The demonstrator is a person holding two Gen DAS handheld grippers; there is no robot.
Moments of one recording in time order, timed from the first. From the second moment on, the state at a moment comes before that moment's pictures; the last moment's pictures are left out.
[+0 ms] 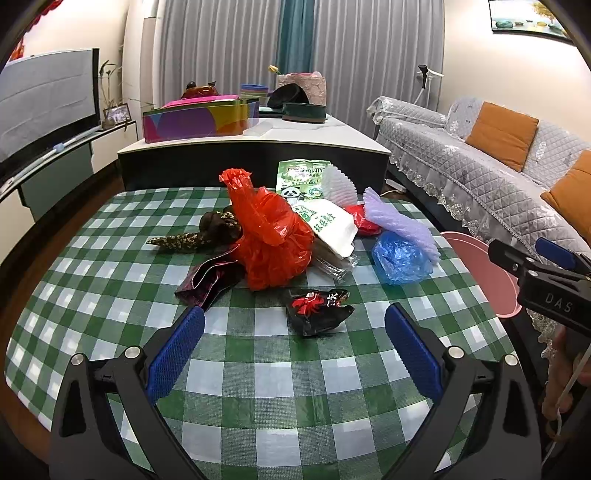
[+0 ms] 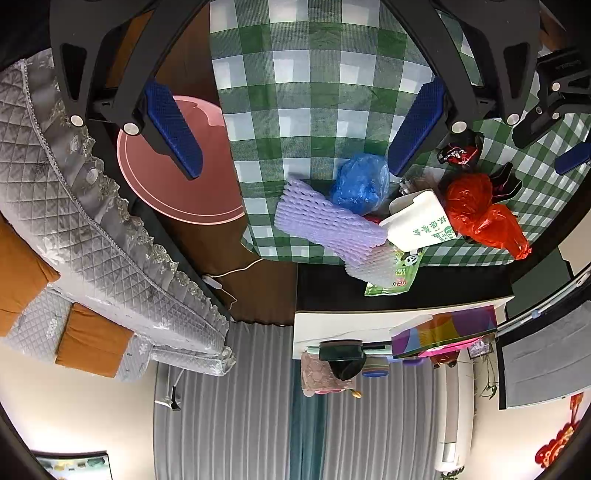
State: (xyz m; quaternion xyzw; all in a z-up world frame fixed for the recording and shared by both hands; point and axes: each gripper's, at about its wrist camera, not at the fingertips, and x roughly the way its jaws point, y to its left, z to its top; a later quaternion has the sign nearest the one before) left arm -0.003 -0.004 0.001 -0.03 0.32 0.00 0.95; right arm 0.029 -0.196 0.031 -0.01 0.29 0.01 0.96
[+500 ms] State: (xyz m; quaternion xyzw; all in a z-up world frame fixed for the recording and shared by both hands) left arm -0.002 -0.005 0.000 -0.03 0.32 0.00 0.95; right arm 0.030 -0.194 0.030 -0.01 0.29 0.01 0.96
